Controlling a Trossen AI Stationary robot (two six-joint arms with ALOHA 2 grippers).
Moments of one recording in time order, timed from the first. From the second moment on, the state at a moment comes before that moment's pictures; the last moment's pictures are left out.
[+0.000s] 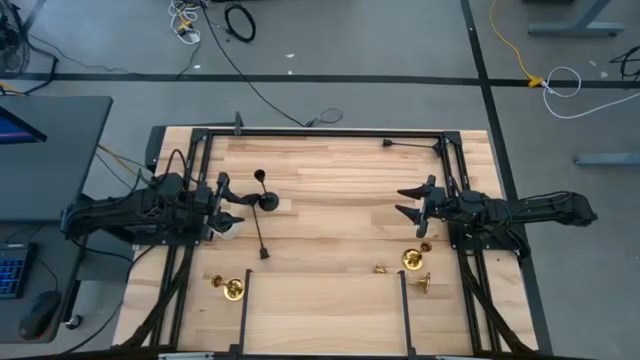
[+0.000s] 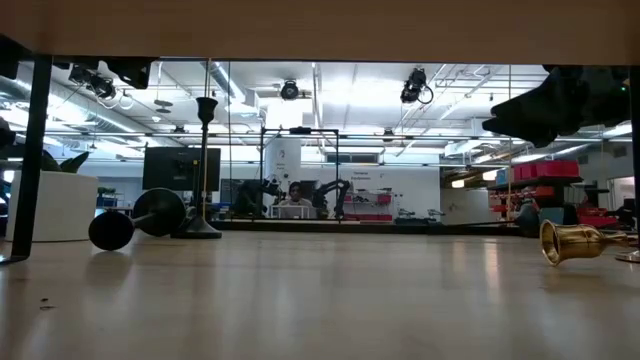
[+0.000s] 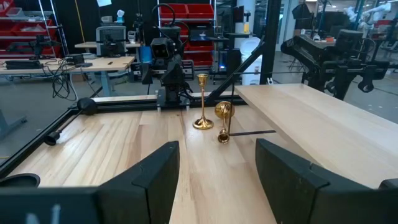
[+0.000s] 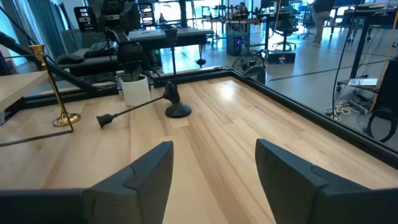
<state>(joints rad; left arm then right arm) 0.14 0.20 0.23 -0.04 0.27 0.01 0.04 0.25 0.02 0.13 0.31 0.09</state>
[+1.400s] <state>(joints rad) 0.14 0.20 0.23 -0.04 0.27 0.01 0.04 0.25 0.02 0.27 0.43 0.15</state>
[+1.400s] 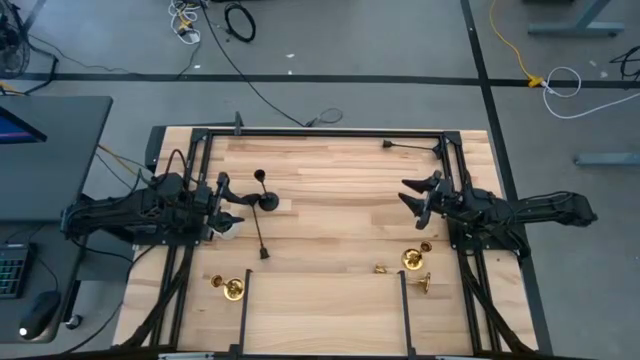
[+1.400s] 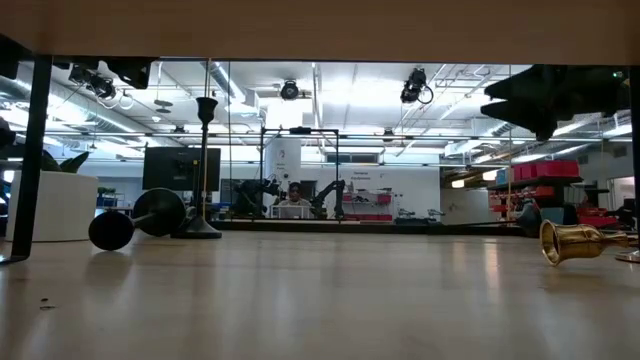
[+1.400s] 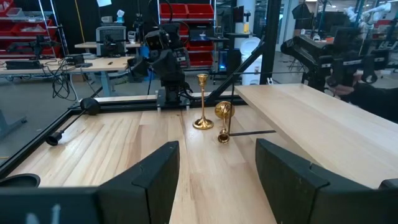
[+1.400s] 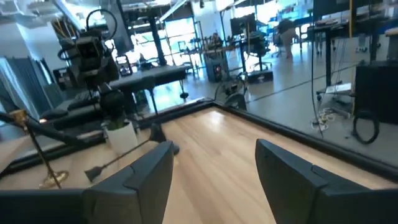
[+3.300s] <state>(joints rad) 0.14 0.20 0.23 -0.04 0.24 0.01 0.43 0.14 0.44 -0.55 0.14 0.39</state>
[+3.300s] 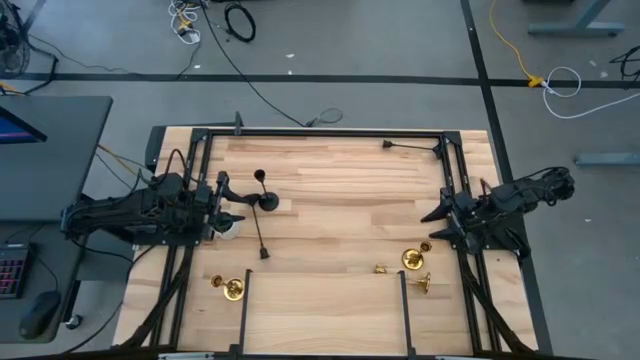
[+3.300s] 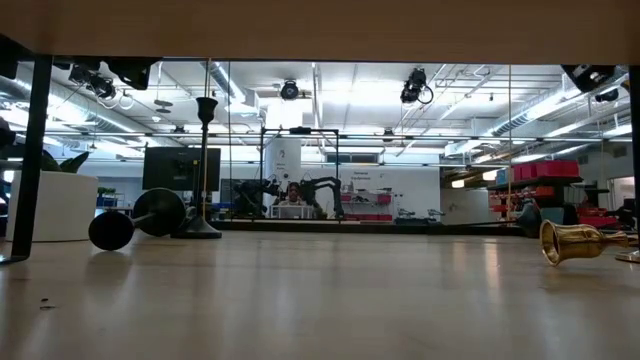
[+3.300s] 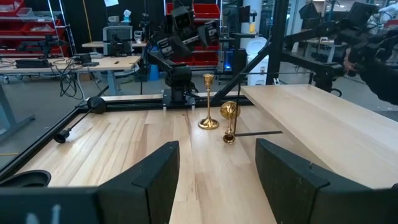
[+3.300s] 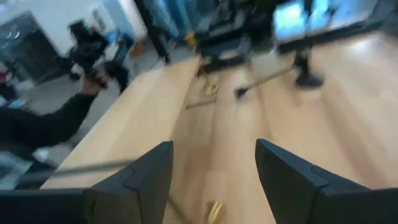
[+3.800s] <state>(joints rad) 0.14 0.20 0.23 -0.04 0.24 0.00 0.43 0.56 0.76 -1.08 0.08 0.66</state>
